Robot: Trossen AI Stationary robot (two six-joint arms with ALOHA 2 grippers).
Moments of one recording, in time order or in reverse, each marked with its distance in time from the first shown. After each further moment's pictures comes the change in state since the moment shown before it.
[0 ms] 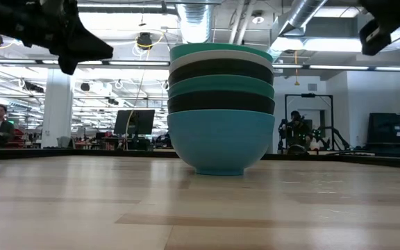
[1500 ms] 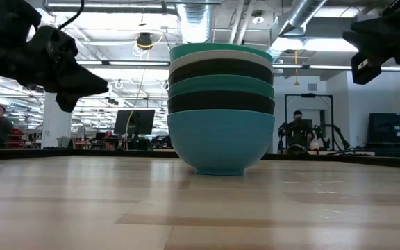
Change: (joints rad) left arm 0.122 -0.006 -0.279 0.267 0.274 -0.099; right arm -0.094 0.000 -0.266 0.278 -0.035 -0.008
